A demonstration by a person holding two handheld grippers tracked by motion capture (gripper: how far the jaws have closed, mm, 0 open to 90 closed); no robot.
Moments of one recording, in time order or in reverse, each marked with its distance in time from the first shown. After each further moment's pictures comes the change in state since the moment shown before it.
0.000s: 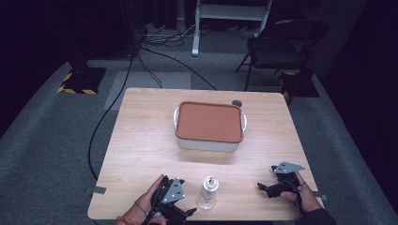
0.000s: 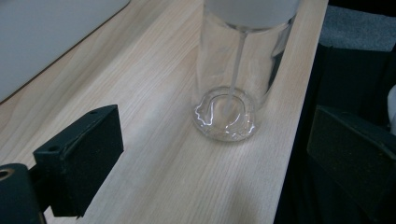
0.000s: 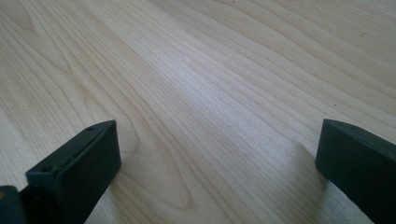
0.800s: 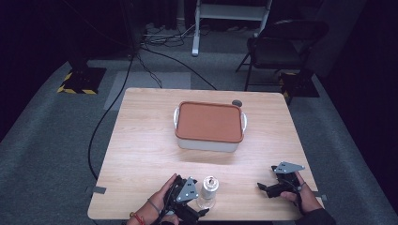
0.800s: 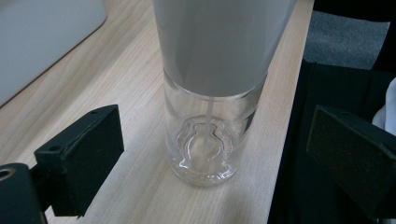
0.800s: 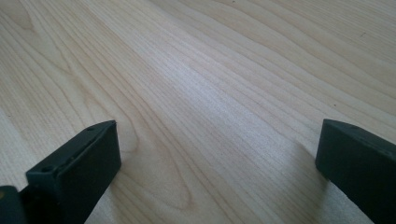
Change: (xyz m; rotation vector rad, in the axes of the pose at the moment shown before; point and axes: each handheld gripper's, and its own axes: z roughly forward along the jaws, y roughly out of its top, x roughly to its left) left arm -0.010 0.023 0.022 0.000 -0.044 0.011; right arm 0.000 0.000 0.000 0.000 0.000 0.000
